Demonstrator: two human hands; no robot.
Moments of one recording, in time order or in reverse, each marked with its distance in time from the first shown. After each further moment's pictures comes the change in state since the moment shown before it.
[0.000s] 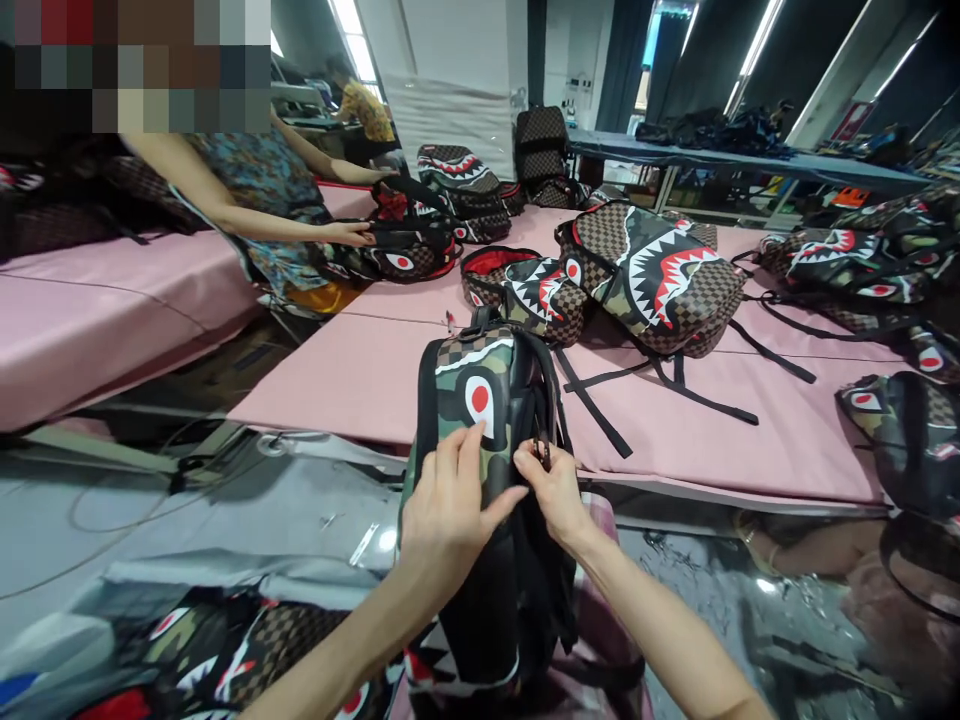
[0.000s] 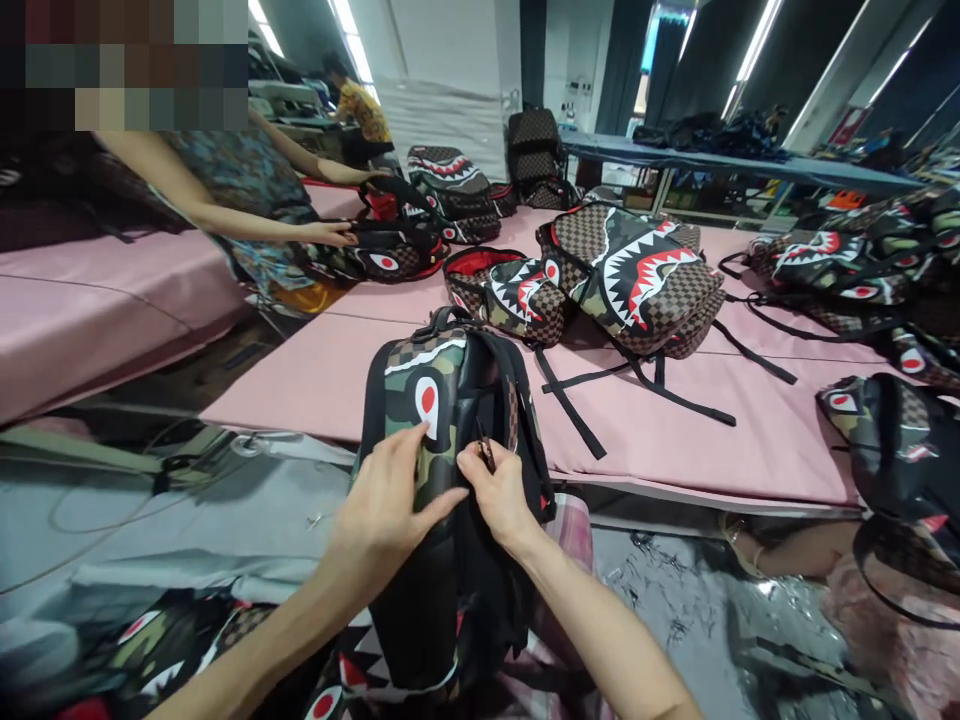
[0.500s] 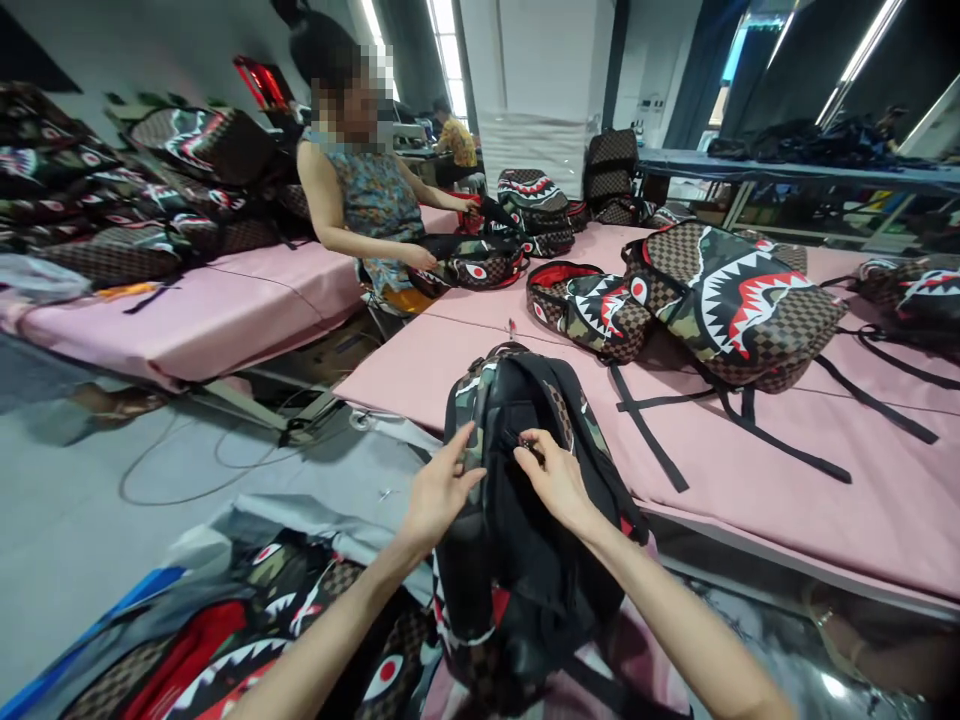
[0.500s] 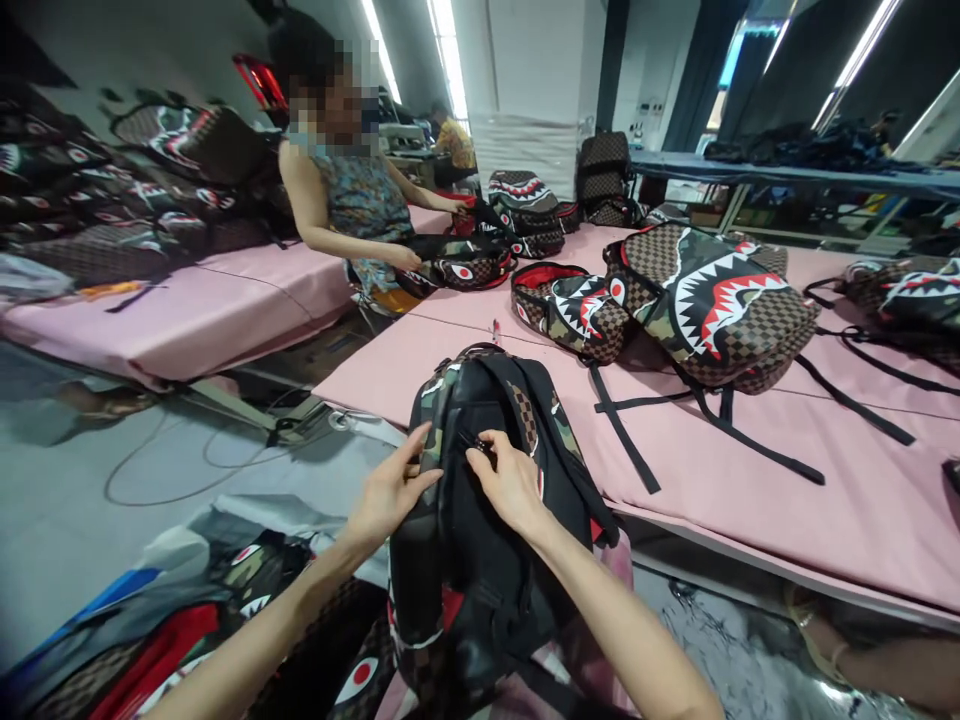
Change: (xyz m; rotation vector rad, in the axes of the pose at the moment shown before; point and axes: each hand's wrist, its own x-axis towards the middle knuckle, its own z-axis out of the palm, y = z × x) left_hand -0.008 -0.116 0.018 -0.296 -0.057 -0.354; right_hand 0.040 0.018 0.045 -0.688 -0.240 -0.108
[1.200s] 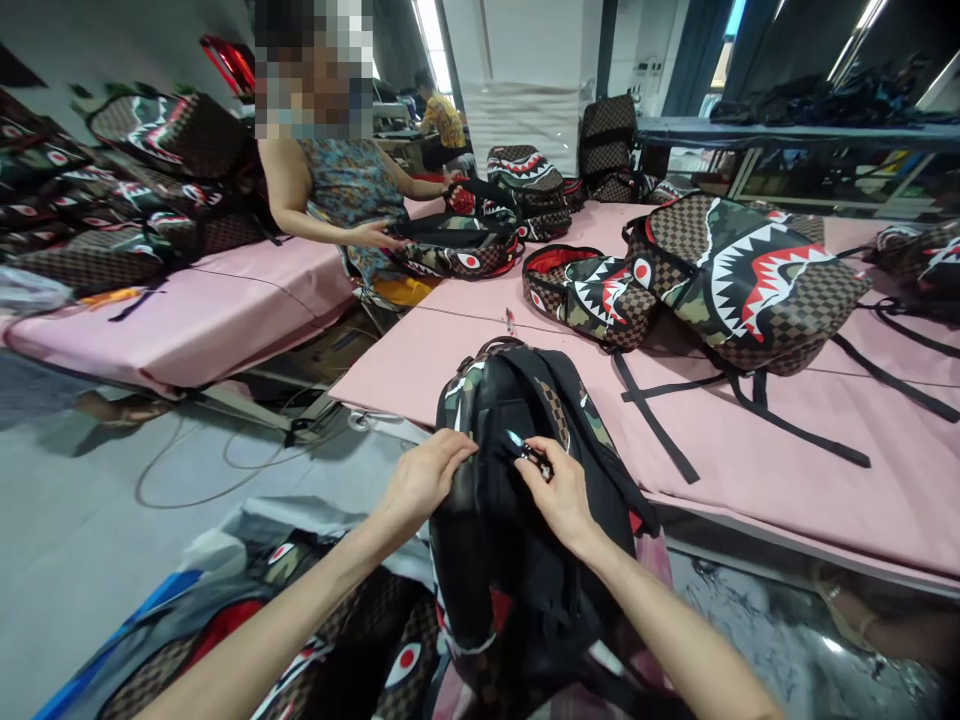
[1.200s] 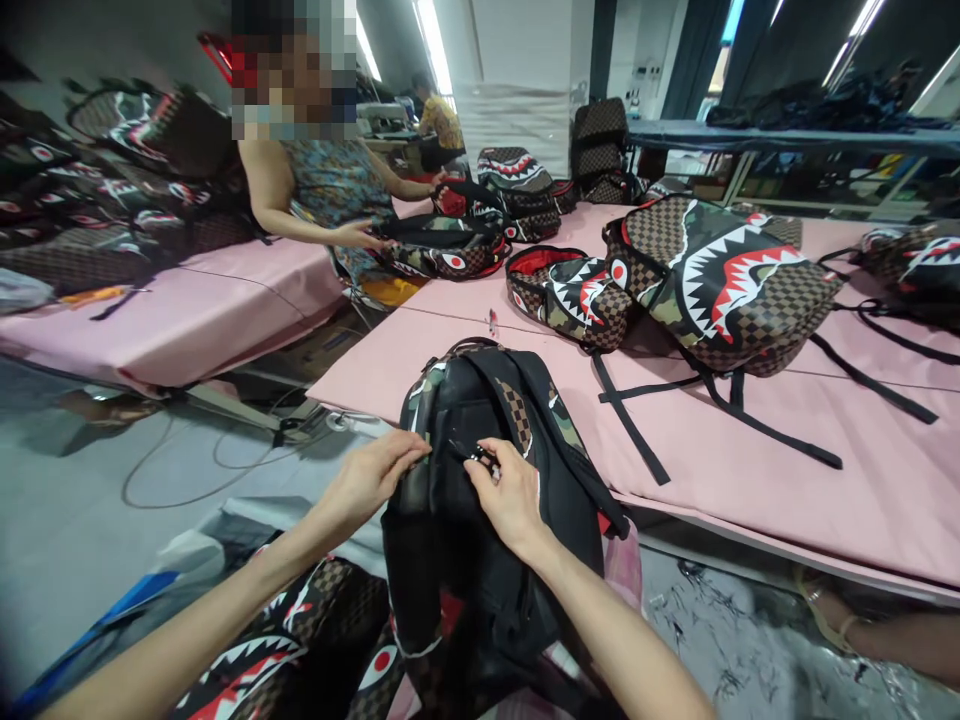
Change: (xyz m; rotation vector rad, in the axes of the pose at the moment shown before) left_hand 0.028 0.011 -0.030 0.426 -0.199 0.297; right_hand -0.006 0.008 0.019 0.141 0.165 -0.055
